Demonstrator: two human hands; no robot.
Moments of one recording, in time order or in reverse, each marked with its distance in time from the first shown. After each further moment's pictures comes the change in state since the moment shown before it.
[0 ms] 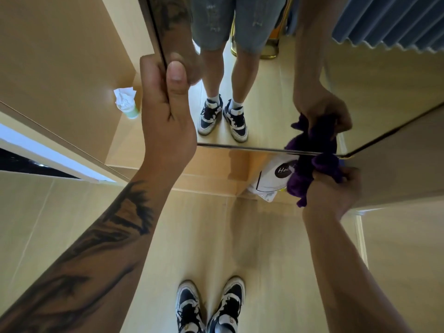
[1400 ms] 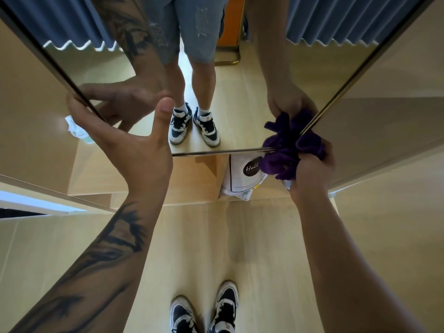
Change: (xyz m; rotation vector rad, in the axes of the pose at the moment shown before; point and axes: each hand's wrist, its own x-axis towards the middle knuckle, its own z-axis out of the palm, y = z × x) left_hand -0.024 -0.006 0.053 0.137 0.274 0.011; right_hand 0.066 -0.023 -0.034 0.357 -0.099 0.113
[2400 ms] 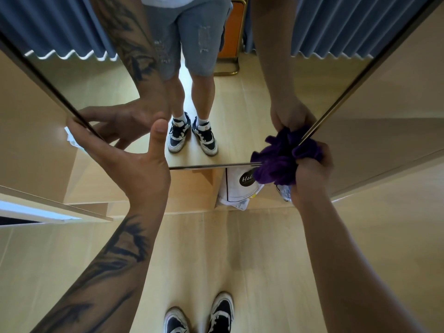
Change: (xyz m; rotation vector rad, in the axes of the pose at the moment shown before) left_hand -0.007 -0.003 0.008 0.023 0.081 -0.006; right_hand 0.009 -0.030 0.009 -0.068 -0.083 -0.023
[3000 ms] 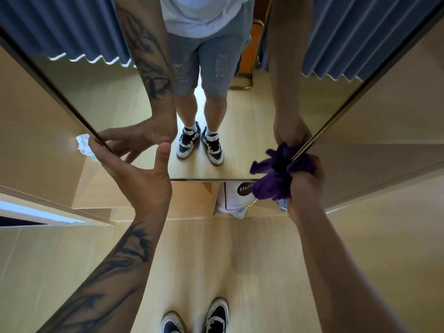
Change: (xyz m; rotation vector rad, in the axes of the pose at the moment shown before) left_hand 0.002 0.011 -0.004 0.075 -0.095 -0.154; right_hand -0.021 -0.045 0.010 0.032 -0.113 0.040
